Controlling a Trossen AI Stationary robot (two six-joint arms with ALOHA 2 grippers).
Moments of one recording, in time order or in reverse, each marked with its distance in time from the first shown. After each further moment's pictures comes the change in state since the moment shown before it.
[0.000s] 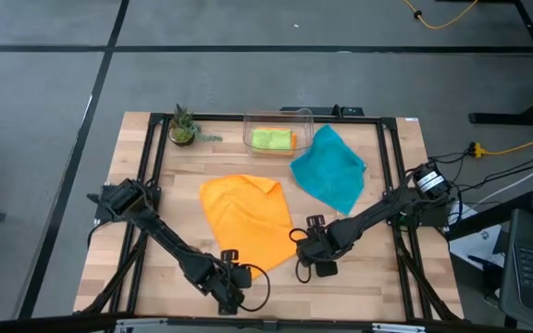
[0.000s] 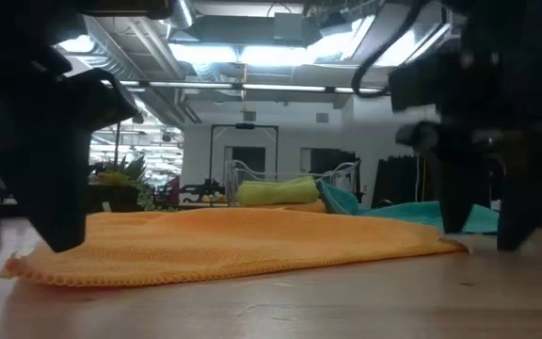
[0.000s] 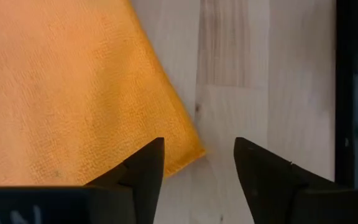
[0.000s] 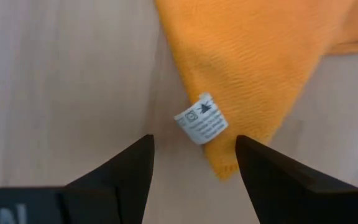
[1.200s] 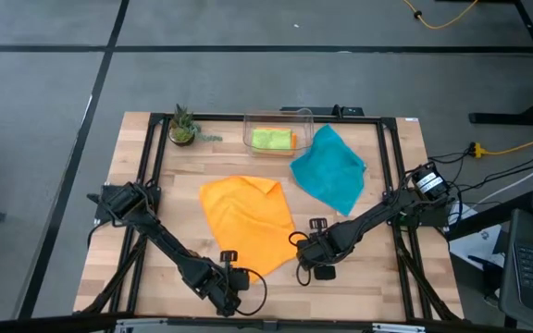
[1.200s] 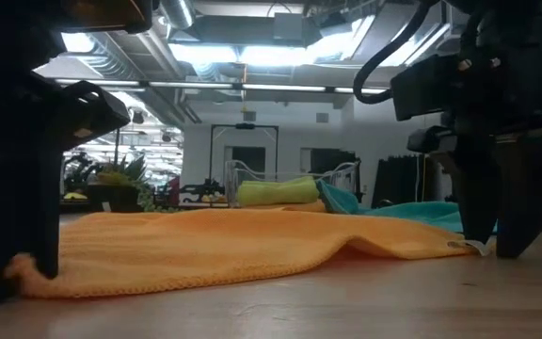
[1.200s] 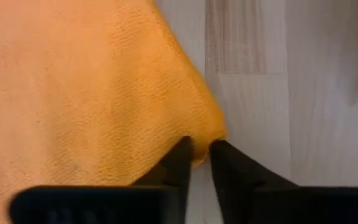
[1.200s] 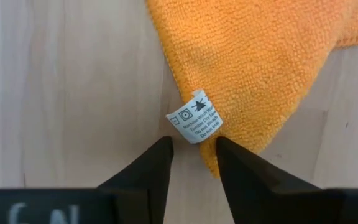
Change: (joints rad) left arm -0.019 0.061 -0.037 0.012 -0.081 0.035; right arm 0.002 0.041 0.000 0.023 0.010 0.121
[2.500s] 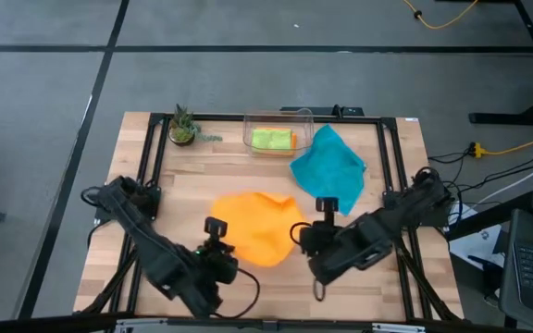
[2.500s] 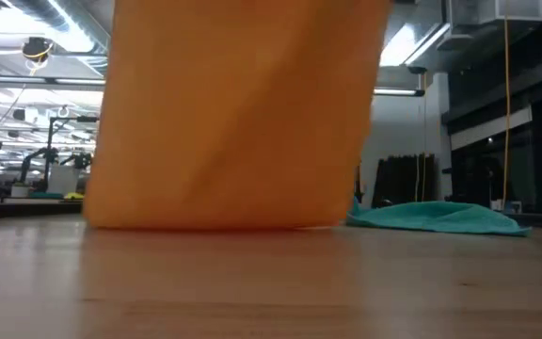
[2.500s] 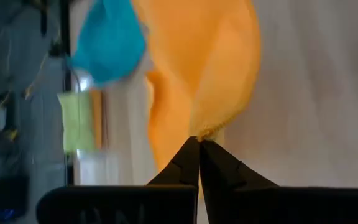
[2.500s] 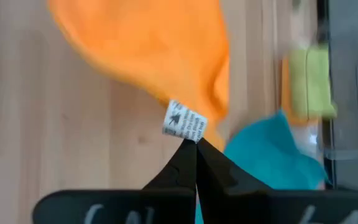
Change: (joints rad) left arm -0.048 -0.122 0.819 -1.092 -0.374 0.240; right arm 0.119 0.003 1.027 -0.916 0.361 0.070
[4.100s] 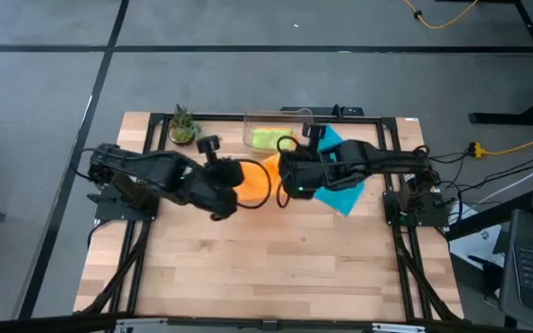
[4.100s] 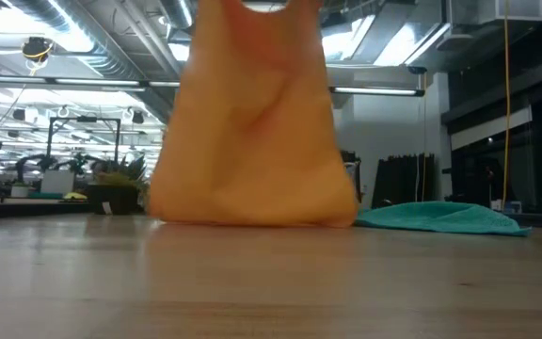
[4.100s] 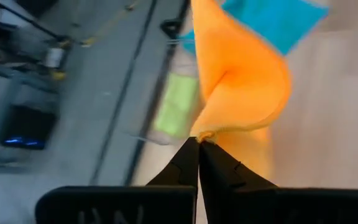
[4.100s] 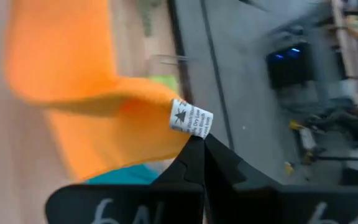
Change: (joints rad) left arm 0.414 -0.229 0.003 -0.001 -0.110 0.113; right arm -0.399 0.037 0.225 0.006 0.253 -0.421
